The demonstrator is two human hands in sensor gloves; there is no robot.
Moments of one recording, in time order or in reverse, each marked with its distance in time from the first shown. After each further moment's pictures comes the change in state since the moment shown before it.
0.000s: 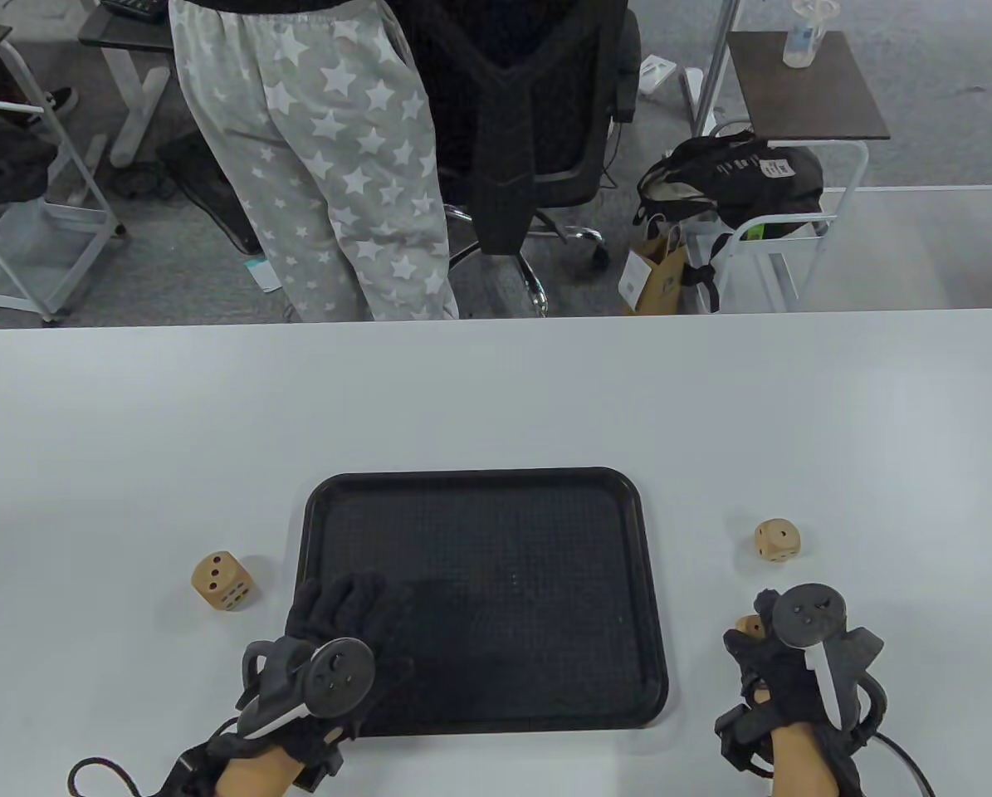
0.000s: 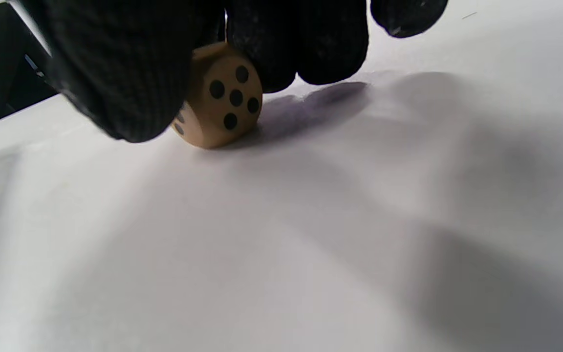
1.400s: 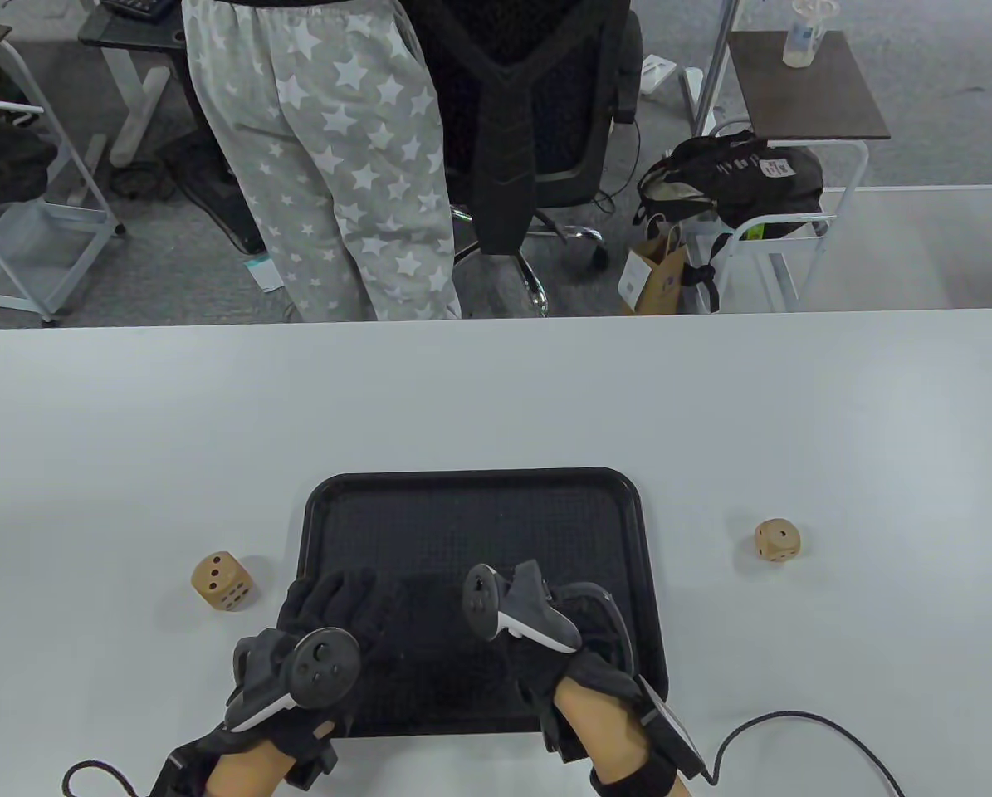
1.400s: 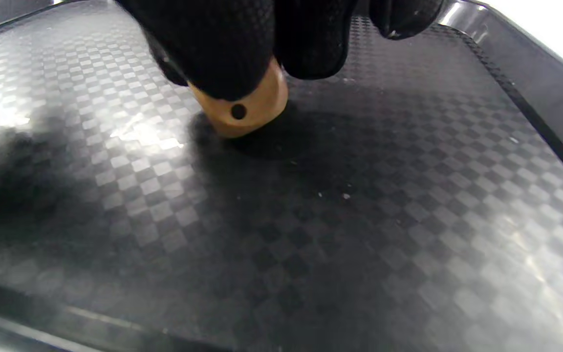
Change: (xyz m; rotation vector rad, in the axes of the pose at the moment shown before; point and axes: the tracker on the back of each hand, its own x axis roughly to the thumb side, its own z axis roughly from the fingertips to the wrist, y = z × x) left_hand -0.012 0.005 -0.001 -0.011 0.016 0.064; right_hand 0.231 0.078 0.132 0.285 -0.767 0.581
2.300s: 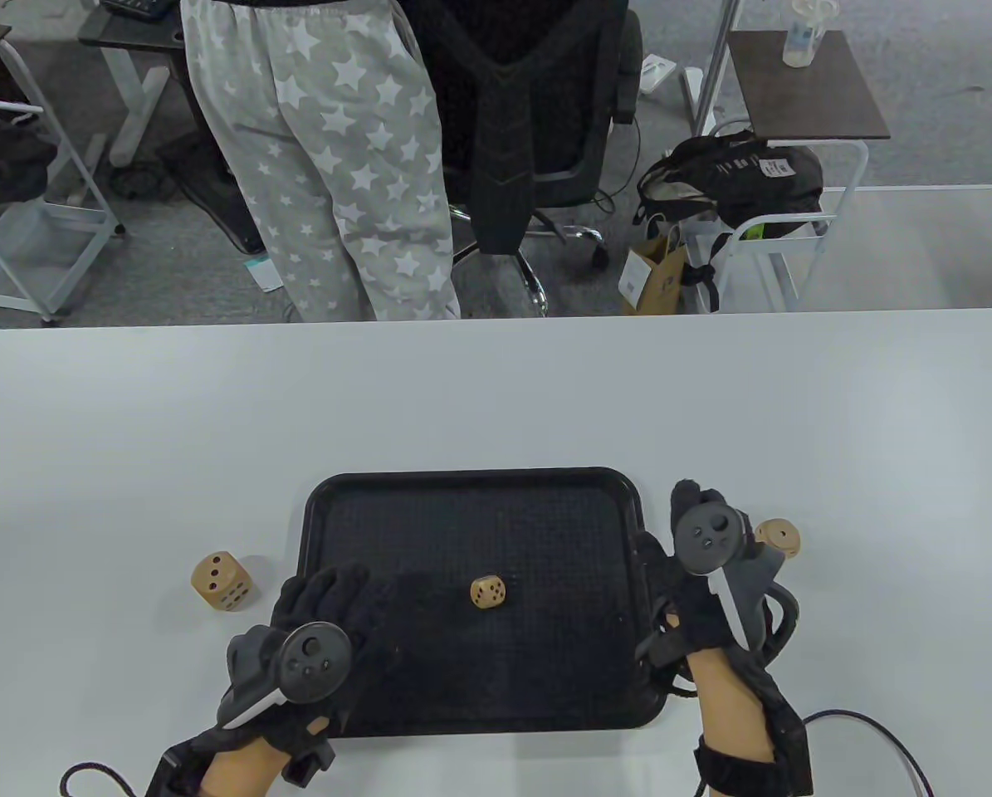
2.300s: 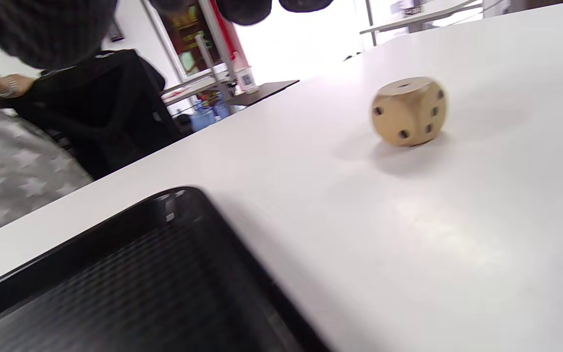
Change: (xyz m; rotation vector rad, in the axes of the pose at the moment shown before) left_hand -0.005 0.004 0.000 0.010 0.013 0.031; right_hand -0.196 -0.029 0.039 -0.432 0.633 -0.559
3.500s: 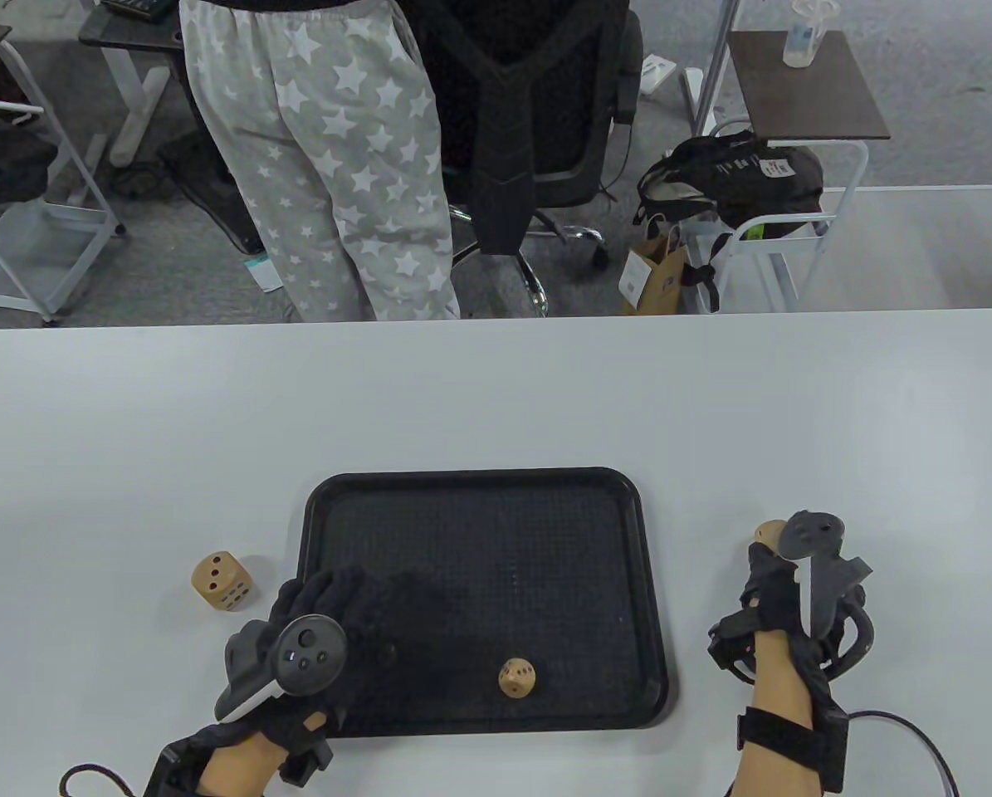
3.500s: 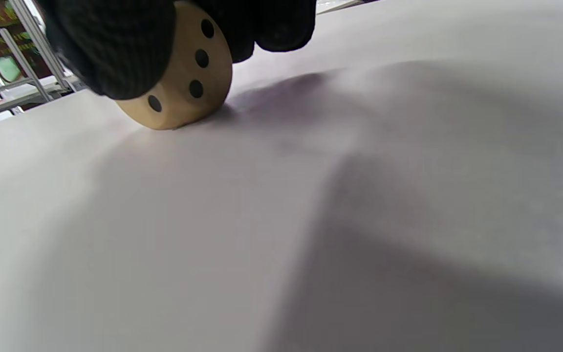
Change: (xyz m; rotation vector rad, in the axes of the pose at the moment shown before) left_hand -0.009 -0.003 -0.002 -0.029 0.028 0.029; right_hand -0.094 0.034 -0.066 -0.067 0.401 0.036
